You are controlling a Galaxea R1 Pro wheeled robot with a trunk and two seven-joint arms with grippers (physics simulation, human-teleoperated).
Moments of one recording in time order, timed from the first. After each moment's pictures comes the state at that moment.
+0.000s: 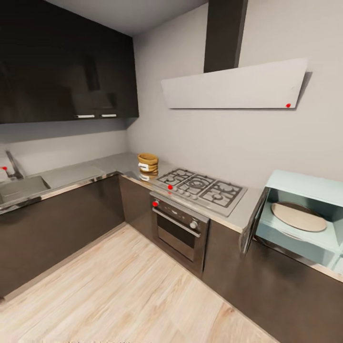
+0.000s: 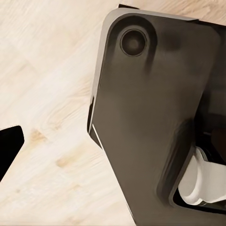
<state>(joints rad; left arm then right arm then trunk) -0.01 0.03 0.19 -0.03 0.01 -0.01 0.00 -0.25 0.07 0.03 0.07 0.01 -0.20 -0.26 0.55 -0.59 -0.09</state>
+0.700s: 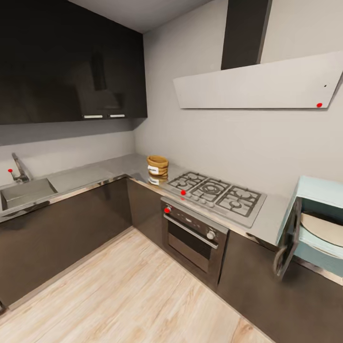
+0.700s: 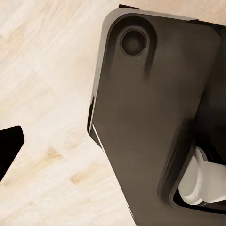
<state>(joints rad) -0.01 0.03 0.19 -0.03 0.01 -0.01 0.00 -0.24 0.07 0.03 0.07 0.01 -0.20 -0.22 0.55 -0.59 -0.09</state>
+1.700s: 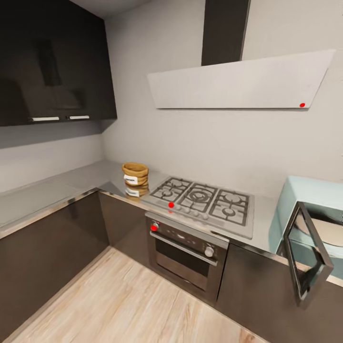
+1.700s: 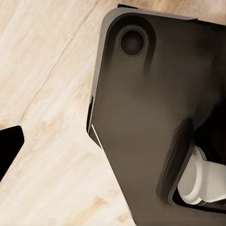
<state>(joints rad) -0.01 0.03 0.19 -0.03 0.01 -0.01 0.00 -0.24 0.07 0.03 0.07 0.01 -0.20 -0.22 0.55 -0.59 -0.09</state>
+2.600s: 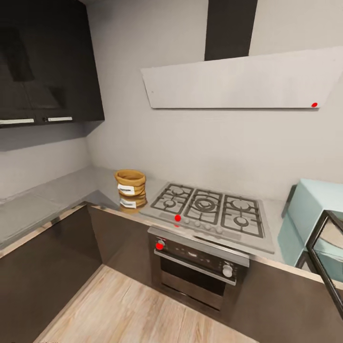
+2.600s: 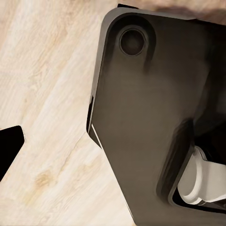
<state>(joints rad) -0.01 0.03 0.19 -0.03 0.01 -0.01 0.00 -0.24 0.07 0.03 0.07 0.01 -0.20 -0.22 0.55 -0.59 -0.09</state>
